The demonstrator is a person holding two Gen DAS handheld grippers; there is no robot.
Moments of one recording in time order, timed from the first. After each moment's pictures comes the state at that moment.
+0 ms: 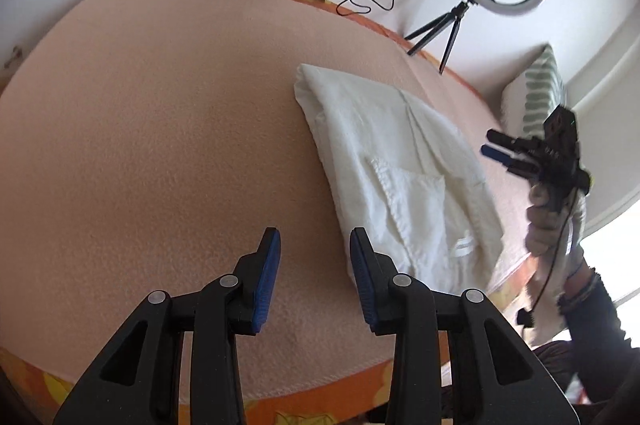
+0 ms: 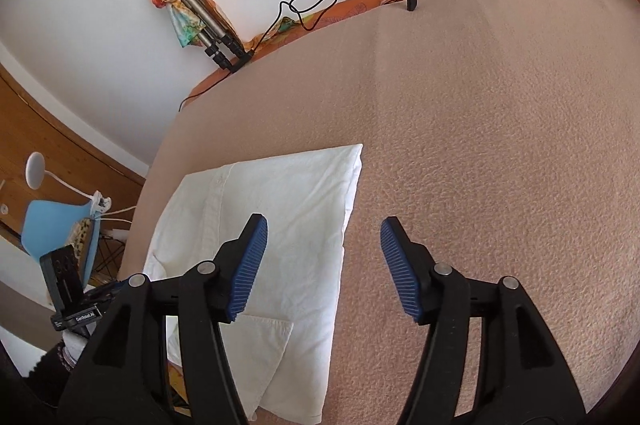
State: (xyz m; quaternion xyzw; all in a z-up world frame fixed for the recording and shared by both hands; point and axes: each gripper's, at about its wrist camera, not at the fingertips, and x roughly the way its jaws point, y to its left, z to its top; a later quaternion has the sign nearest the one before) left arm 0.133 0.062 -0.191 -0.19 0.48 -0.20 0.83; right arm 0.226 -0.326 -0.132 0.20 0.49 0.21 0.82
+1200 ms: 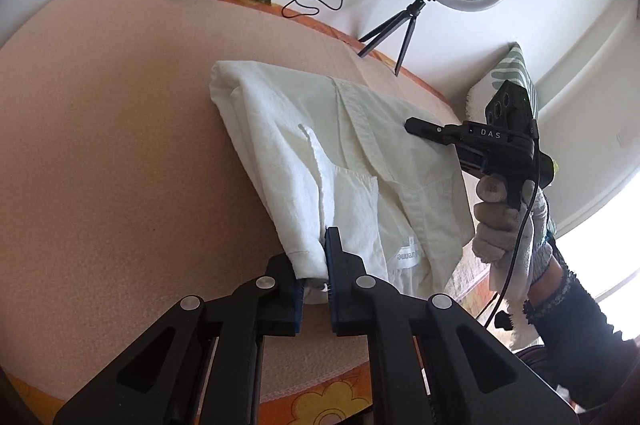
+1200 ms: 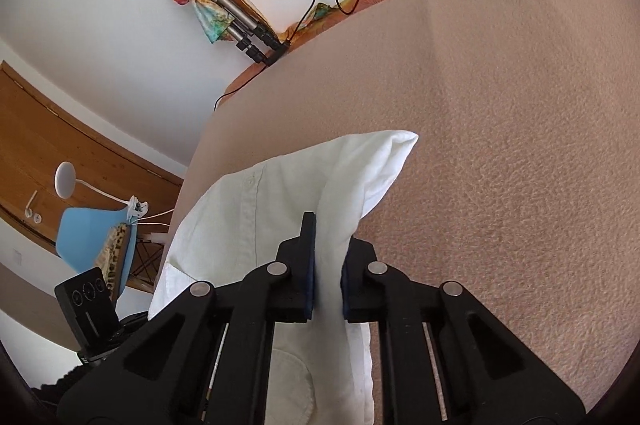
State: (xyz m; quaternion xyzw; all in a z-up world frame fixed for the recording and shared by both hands) left arm 0.128 -0.006 -0.177 -0.18 0.45 -0.24 0.84; right arm 0.235 -0.284 -0.131 0.23 0.49 0.26 0.80
